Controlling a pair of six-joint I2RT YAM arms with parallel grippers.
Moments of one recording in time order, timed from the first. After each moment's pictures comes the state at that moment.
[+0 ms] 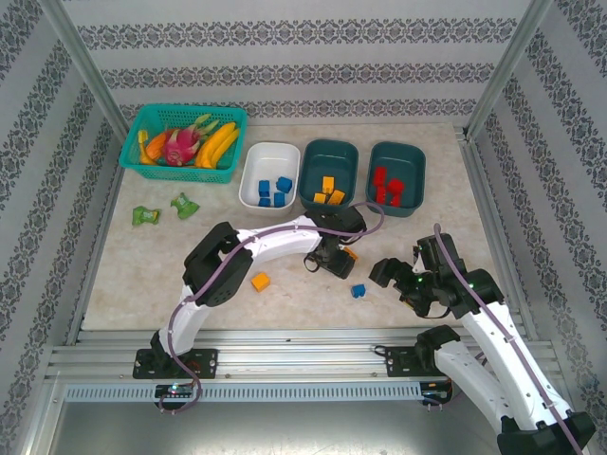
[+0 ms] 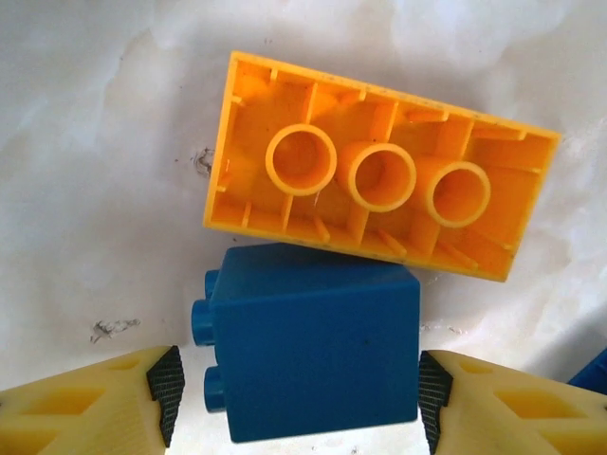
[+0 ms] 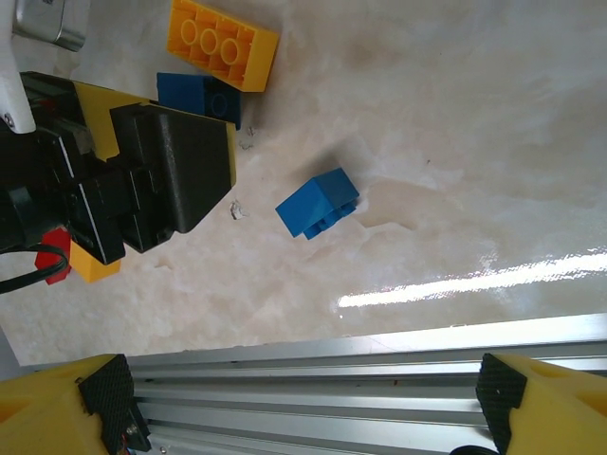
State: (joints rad) left arm -0.92 2.17 1.68 -0.86 0.02 -0.39; right arm 0.30 0.68 0.70 -1.11 -0.34 0.87
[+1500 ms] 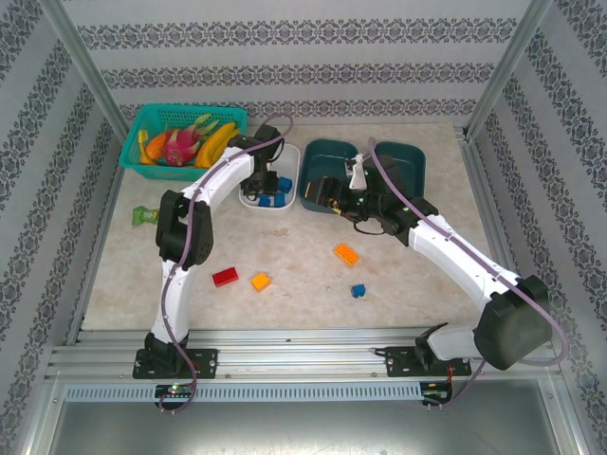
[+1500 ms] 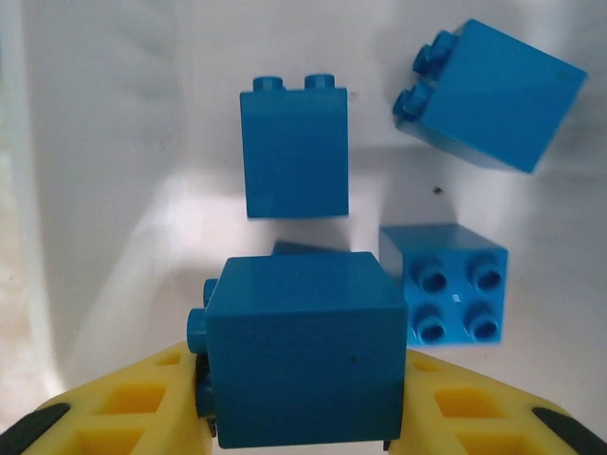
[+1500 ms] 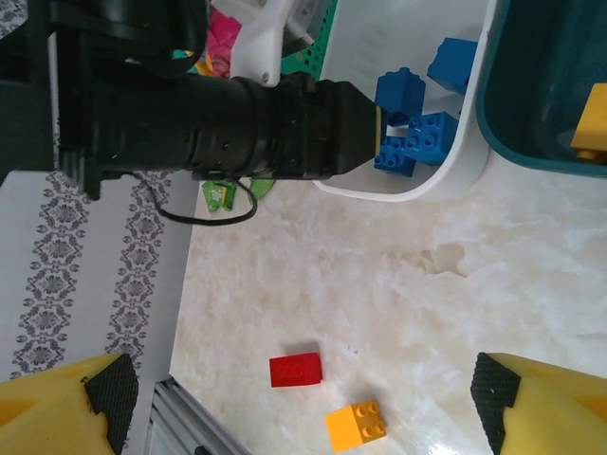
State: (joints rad) left arm -0.37 2.27 2.06 -1.12 -0.10 -0.38; right arm 0.48 1.36 1.08 -0.30 -0.45 0.81
